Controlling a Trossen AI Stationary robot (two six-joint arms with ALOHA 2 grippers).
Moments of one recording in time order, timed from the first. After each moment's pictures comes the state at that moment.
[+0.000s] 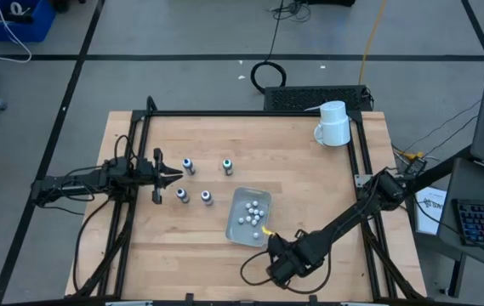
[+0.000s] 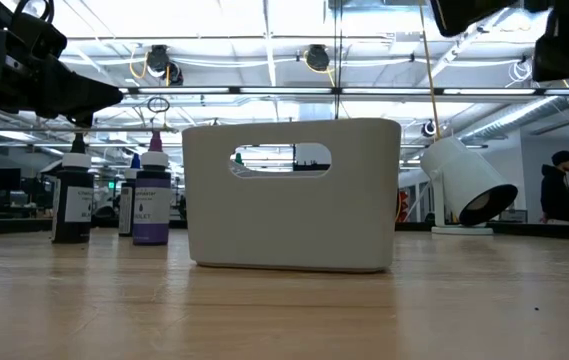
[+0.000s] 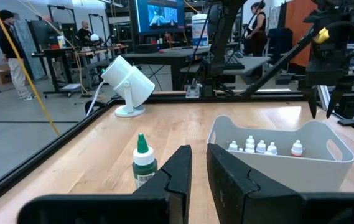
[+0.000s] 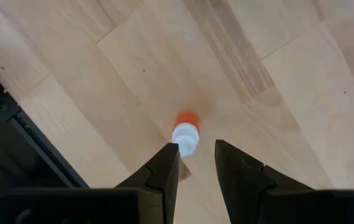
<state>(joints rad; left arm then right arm) 0.11 0.04 0.01 0.03 0.04 0.05 0.64 1.98 1.55 -1.01 0.01 1.25</state>
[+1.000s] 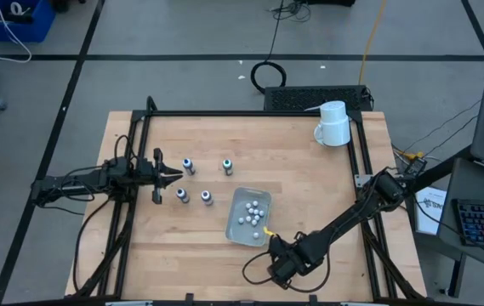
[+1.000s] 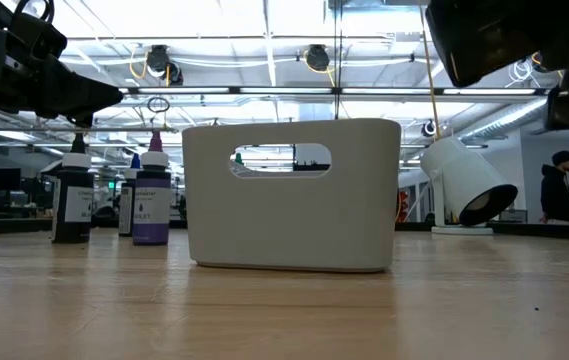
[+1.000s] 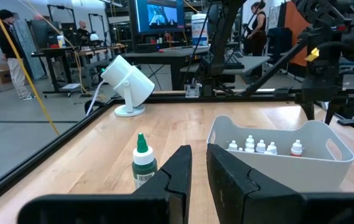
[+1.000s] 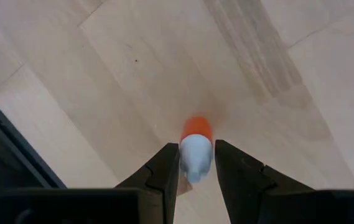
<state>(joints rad) 0.11 0.04 0.01 0.03 0.04 0.05 0.64 1.98 1.42 -0.83 -0.03 1.24</state>
